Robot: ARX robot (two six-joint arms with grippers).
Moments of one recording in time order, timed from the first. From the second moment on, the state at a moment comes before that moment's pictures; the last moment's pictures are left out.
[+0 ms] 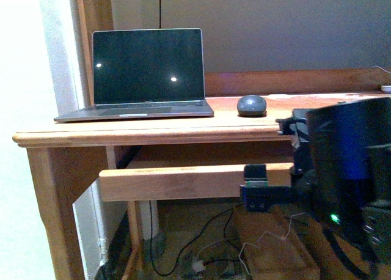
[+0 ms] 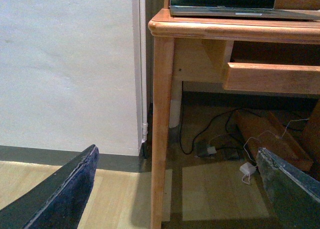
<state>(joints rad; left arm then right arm) 0.00 0.01 0.01 0.00 0.00 -0.01 0.36 1.91 1.01 0.68 0.43 0.12</state>
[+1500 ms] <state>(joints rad) 0.00 0.01 0.01 0.00 0.00 -0.01 0.24 0.04 0.02 0.03 0.22 0.04</state>
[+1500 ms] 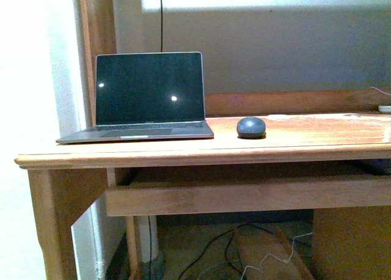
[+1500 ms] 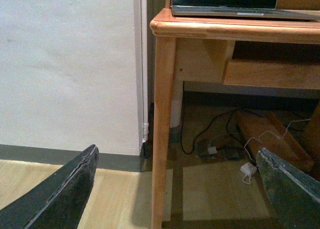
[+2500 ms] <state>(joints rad) 0.00 0.01 0.01 0.00 0.00 -0.01 0.00 0.01 0.02 0.00 0.00 0.01</state>
